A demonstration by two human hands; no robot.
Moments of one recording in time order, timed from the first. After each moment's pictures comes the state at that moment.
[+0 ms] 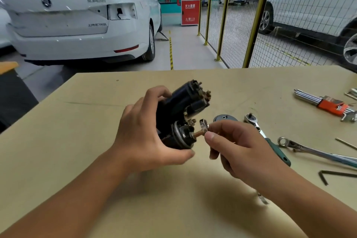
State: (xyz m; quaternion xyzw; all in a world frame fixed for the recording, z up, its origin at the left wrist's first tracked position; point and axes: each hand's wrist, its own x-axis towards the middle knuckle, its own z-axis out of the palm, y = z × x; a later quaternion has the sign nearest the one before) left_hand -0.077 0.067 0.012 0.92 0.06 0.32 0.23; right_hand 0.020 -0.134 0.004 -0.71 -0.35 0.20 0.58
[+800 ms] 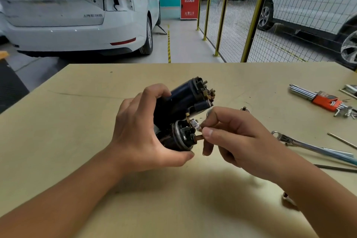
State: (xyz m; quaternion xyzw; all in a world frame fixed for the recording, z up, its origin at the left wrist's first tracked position) left_hand -0.077 0.048 0.002 0.91 0.05 0.36 0.22; right_hand 0.035 -0.146 0.017 -0.65 -0.44 0.26 0.56
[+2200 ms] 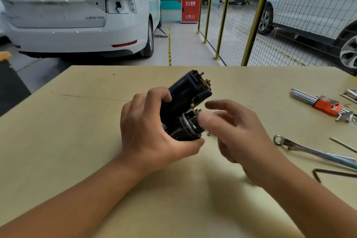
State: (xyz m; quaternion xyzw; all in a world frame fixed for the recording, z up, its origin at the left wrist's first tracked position) left_hand -0.067 0.034 -0.002 0.87 0.13 0.43 0.20; right_hand 0.022 -0.130 0.019 -0.70 -0.31 0.18 0.61
